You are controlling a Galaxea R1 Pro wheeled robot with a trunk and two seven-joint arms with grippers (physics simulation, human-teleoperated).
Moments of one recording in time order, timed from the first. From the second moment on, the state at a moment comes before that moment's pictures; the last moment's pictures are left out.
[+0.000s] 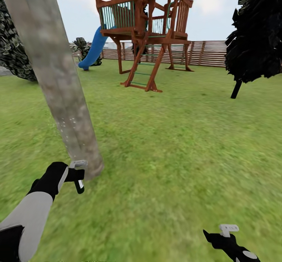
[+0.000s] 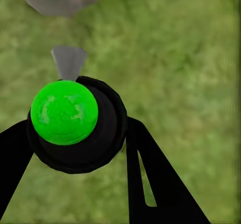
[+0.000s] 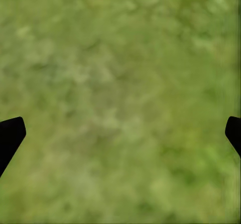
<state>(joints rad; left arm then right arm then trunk) -0.88 0.15 0.24 -0.62 -0.20 0.79 -0.26 -0.46 -0.20 -0.45 -0.25 0.29 -0.19 0.32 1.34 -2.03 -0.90</state>
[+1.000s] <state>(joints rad) -0.85 0.15 0.25 -0.41 -0.21 0.60 -0.23 -0.46 -0.20 -0.45 -0.25 0.29 -0.19 0.32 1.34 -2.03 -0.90</state>
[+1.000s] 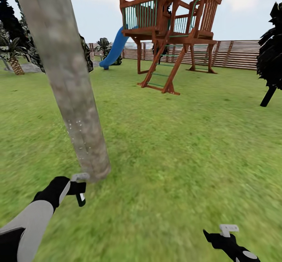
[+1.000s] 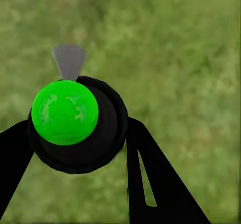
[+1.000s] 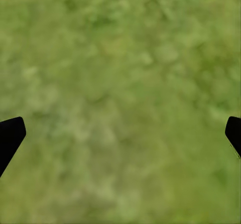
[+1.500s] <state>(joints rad) -0.84 0.15 0.25 -0.41 -0.21 0.60 -0.23 -0.46 -0.20 -0.45 -0.25 0.29 -0.19 0.32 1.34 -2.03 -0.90</state>
